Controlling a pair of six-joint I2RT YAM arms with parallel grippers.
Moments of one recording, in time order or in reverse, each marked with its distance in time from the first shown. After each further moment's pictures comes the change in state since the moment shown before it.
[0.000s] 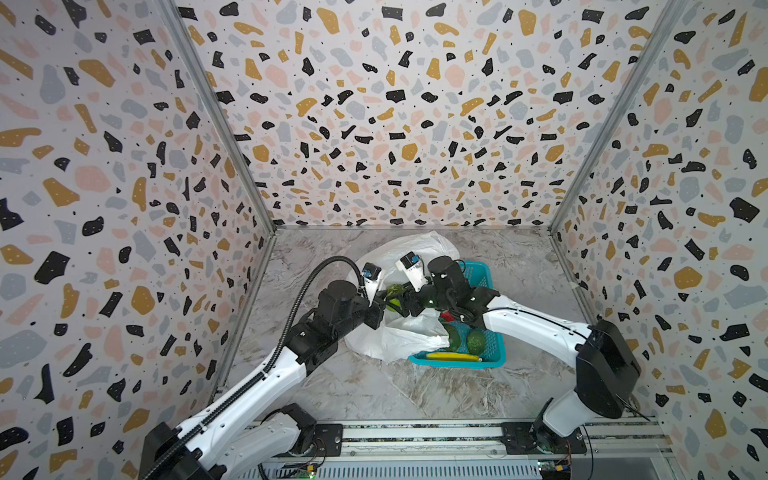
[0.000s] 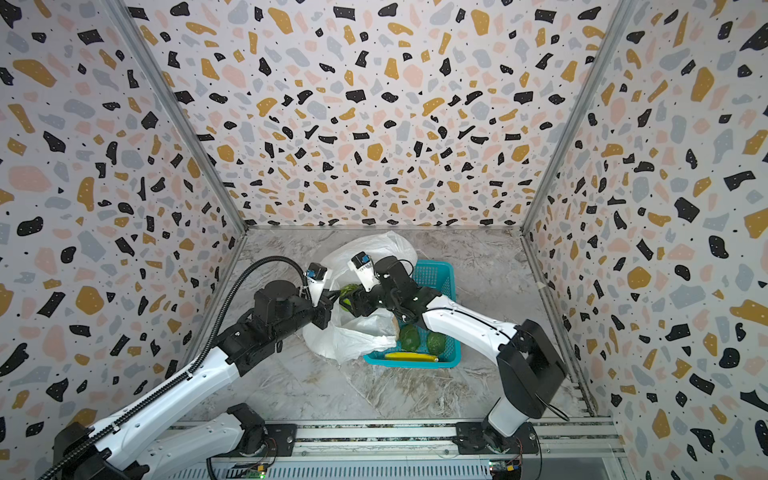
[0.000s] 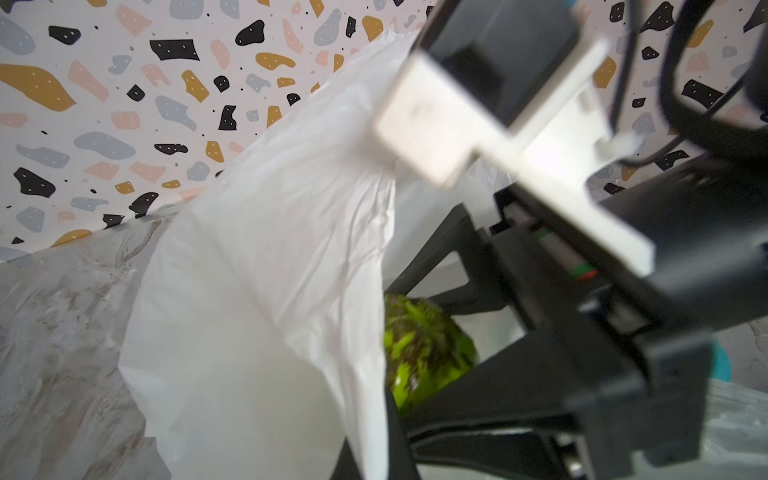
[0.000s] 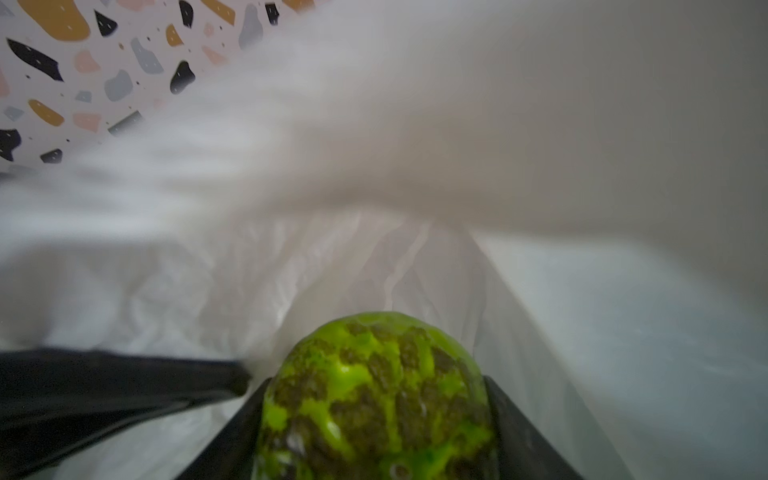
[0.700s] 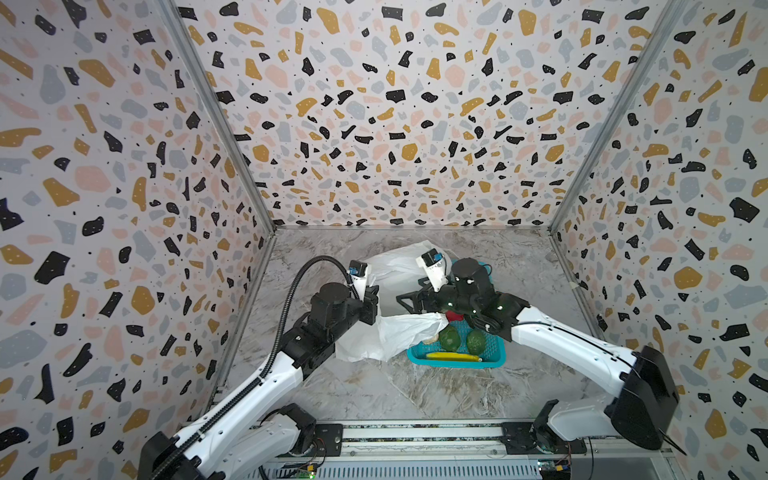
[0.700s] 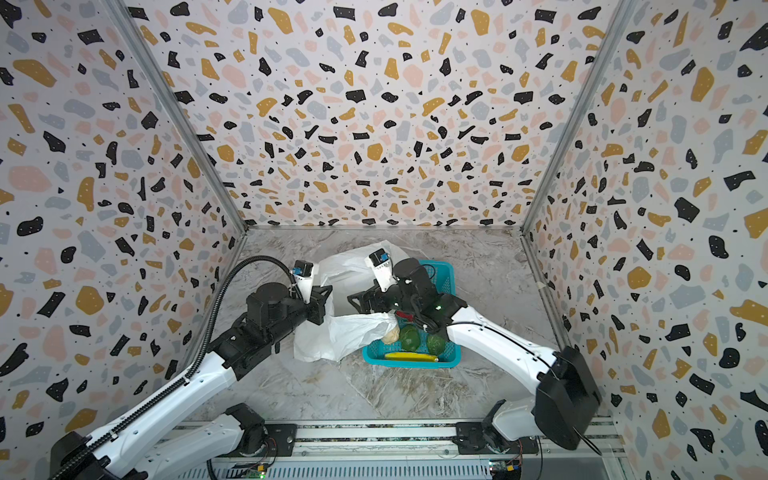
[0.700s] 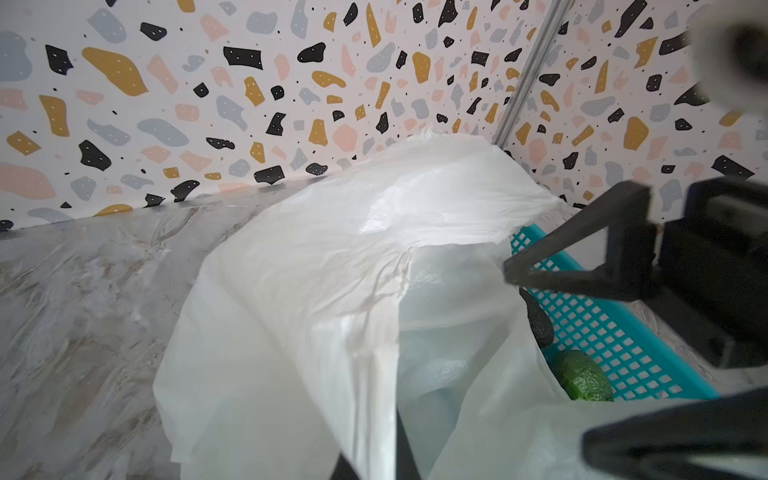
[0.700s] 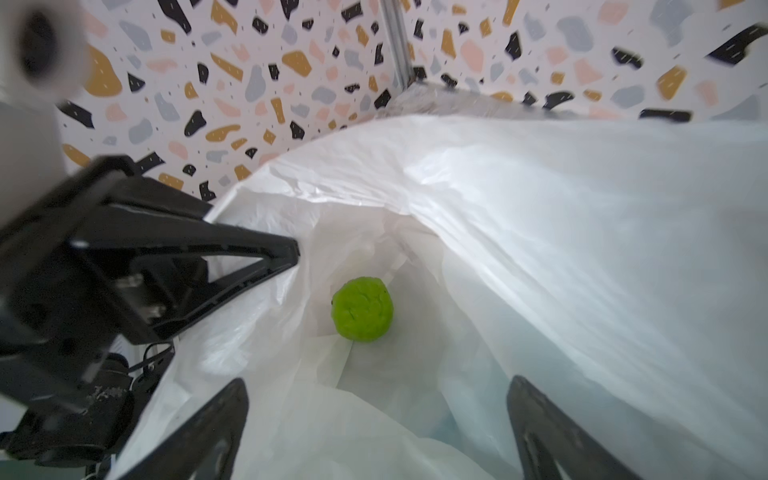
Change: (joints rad) left arm 0.038 -0.033 -0.035 0.051 -0.070 -0.085; right arm -0.050 -0.311 -0.133 -0.026 0.087 0.013
